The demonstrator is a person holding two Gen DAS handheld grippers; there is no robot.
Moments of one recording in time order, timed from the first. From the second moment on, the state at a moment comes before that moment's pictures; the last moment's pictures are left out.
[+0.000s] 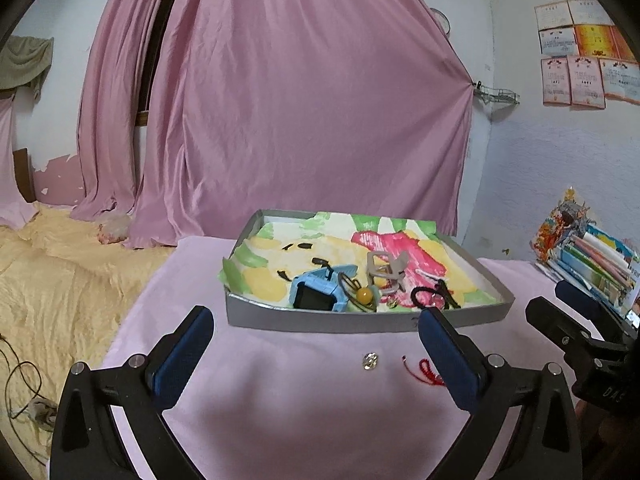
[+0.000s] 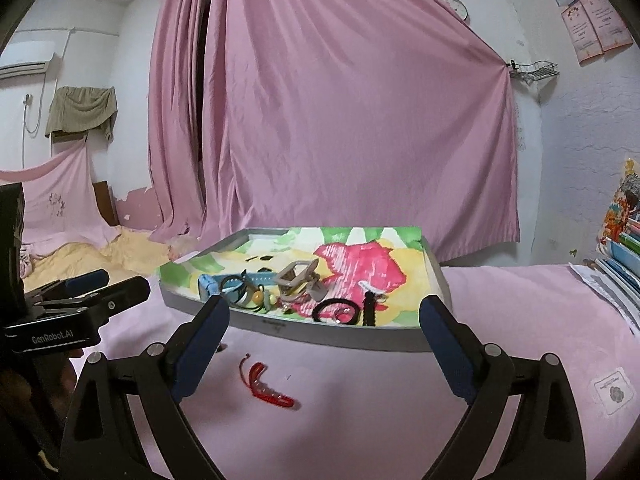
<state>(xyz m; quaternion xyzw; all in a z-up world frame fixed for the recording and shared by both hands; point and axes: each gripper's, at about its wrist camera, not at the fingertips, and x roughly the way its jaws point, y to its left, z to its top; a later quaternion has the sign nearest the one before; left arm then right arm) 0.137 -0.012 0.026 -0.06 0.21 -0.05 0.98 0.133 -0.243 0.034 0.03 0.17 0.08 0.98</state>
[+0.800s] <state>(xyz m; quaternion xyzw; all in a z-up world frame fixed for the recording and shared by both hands) 0.188 -0.023 -0.011 -0.02 0.37 -0.12 0.92 0.170 -0.213 -0.011 -0.03 0.35 0.17 0.92</state>
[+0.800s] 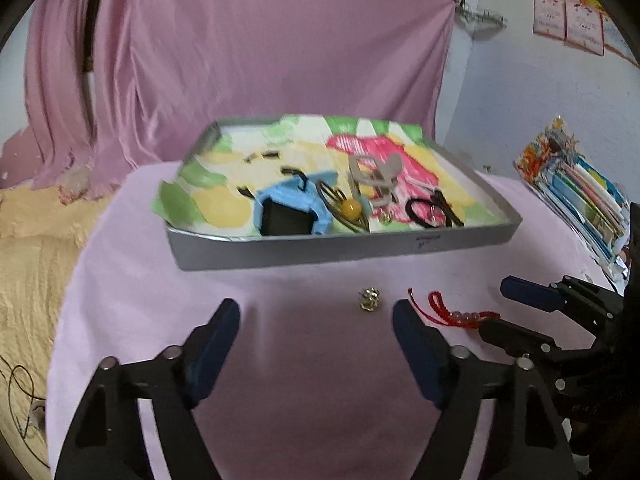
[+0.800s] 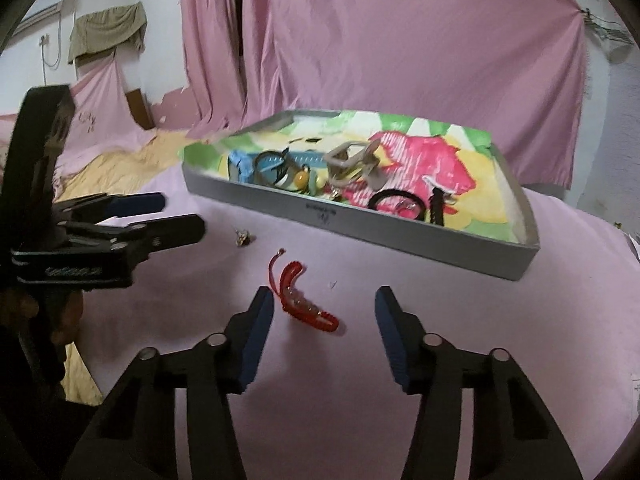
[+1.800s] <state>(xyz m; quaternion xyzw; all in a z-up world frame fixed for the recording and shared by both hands) 0.215 -0.059 -0.017 0.02 0.41 -0.17 0.90 0.178 -0.203 -0.017 -0.06 0.37 0.21 0.90</state>
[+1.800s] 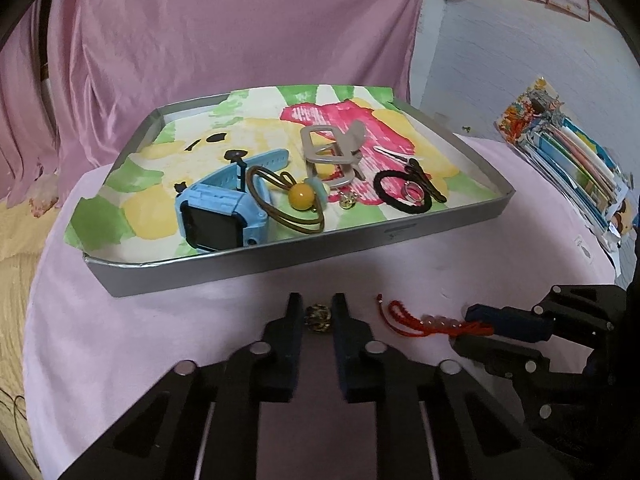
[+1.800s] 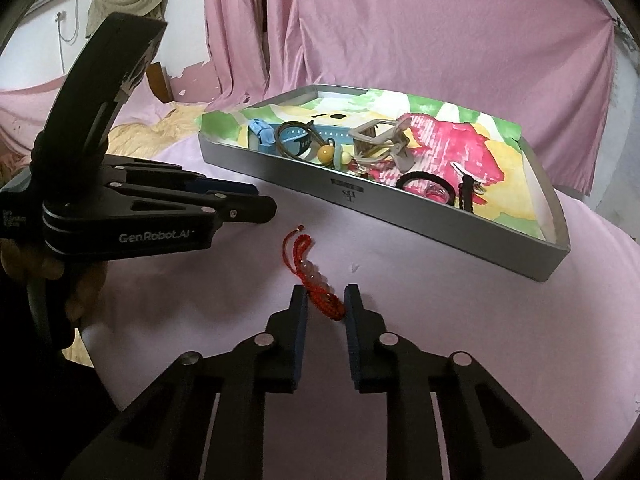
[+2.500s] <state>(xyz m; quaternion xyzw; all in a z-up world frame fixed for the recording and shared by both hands) 0.212 -0.060 0.021 -0.05 0.32 -0.17 0.93 0.176 -0.230 0.030 -0.06 0.27 0.17 0.95</state>
